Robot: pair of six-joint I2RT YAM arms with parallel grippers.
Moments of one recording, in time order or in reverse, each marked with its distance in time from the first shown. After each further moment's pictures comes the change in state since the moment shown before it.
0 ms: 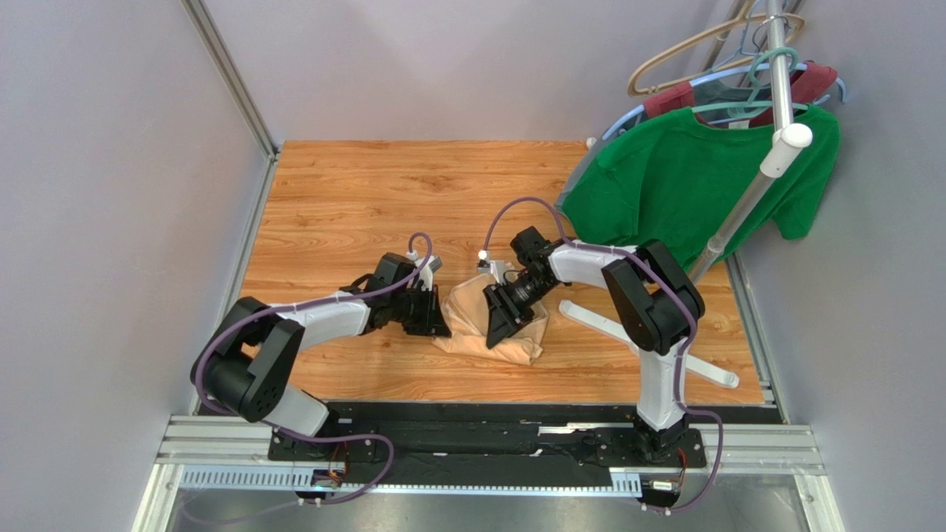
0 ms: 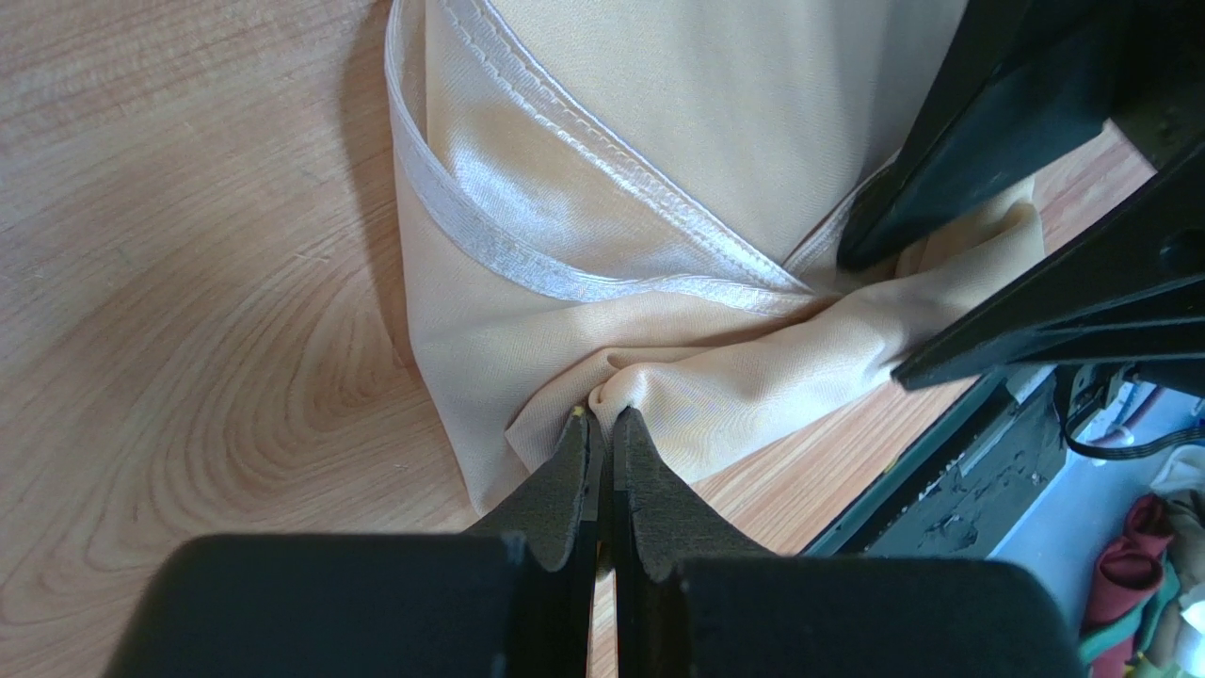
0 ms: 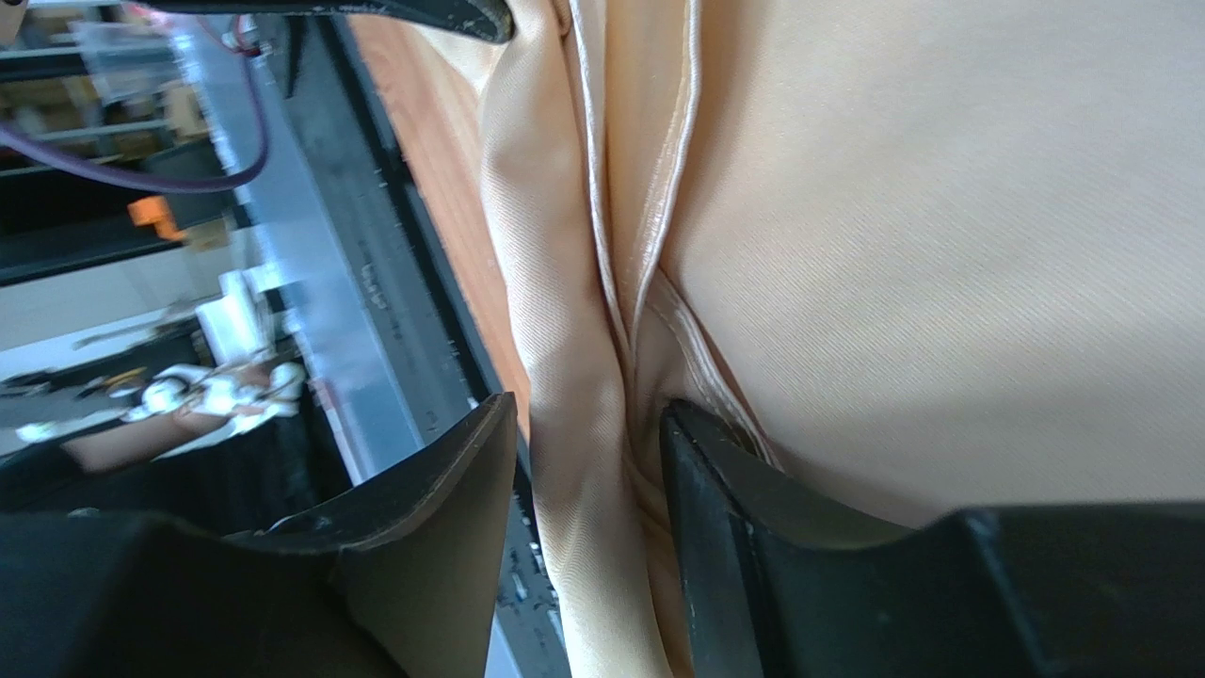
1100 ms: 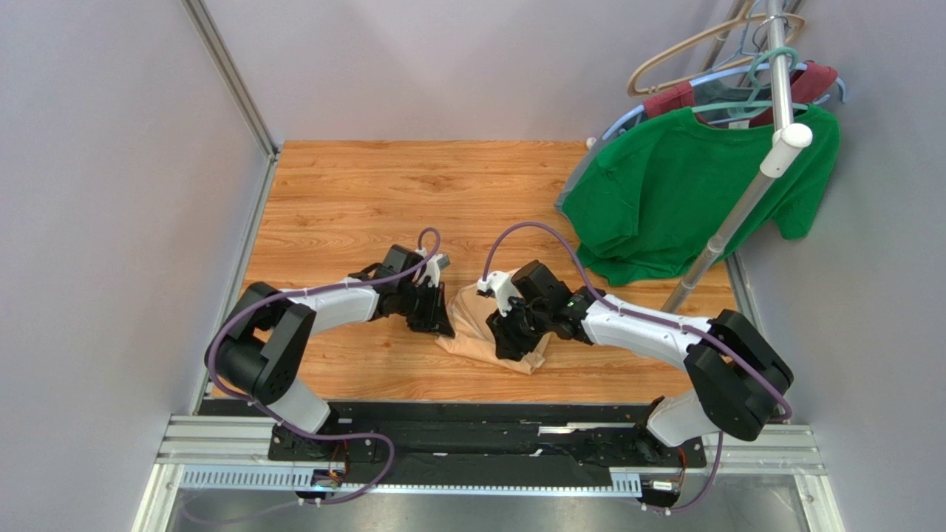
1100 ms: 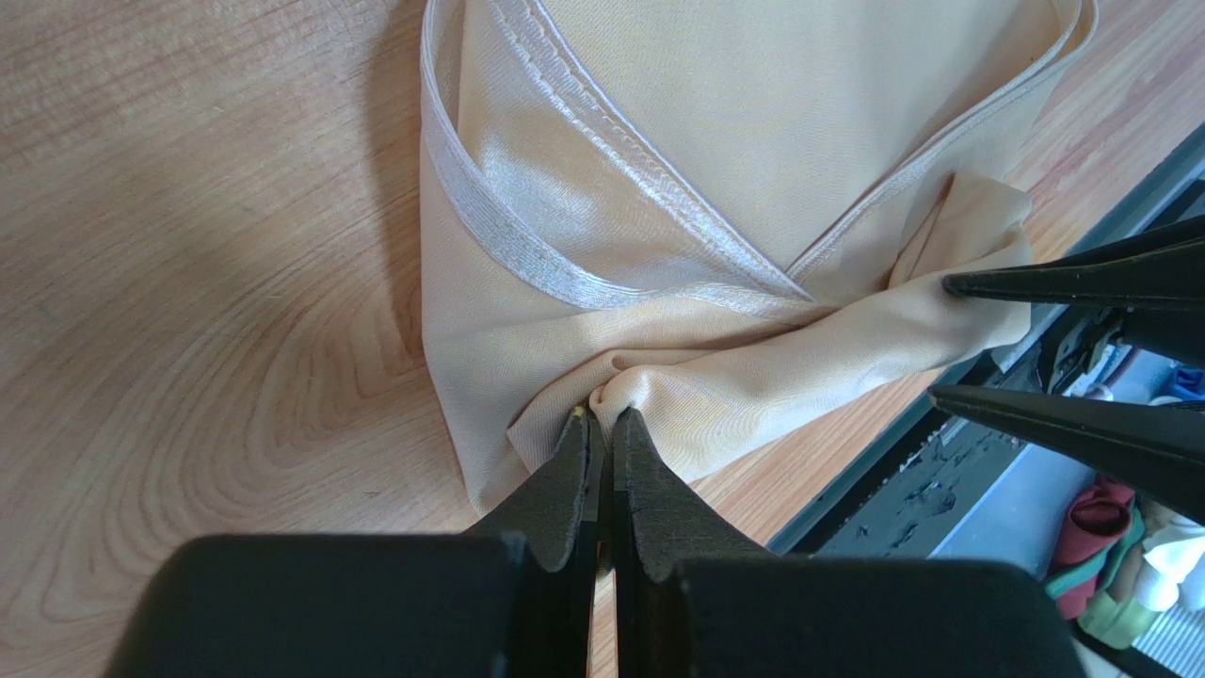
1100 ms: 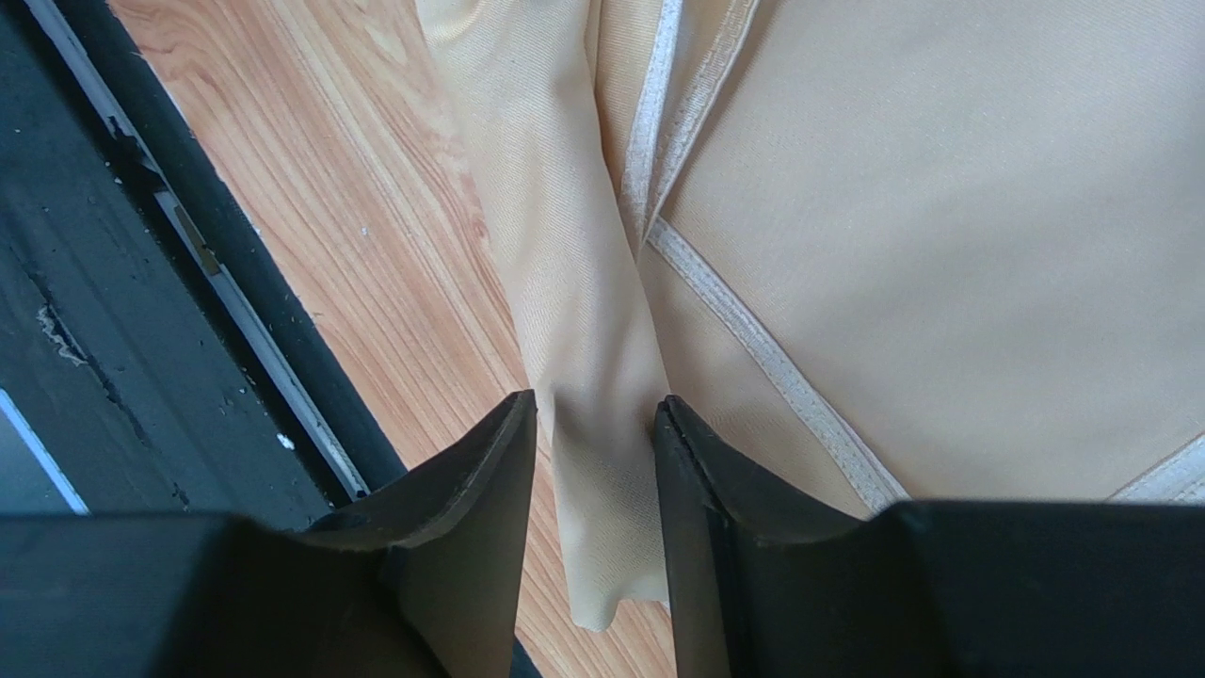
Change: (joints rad) left arm 0.001 0.090 0.110 -0.121 0.058 0.039; right arm 0.249 -0.531 -0.384 0.306 0.586 0.082
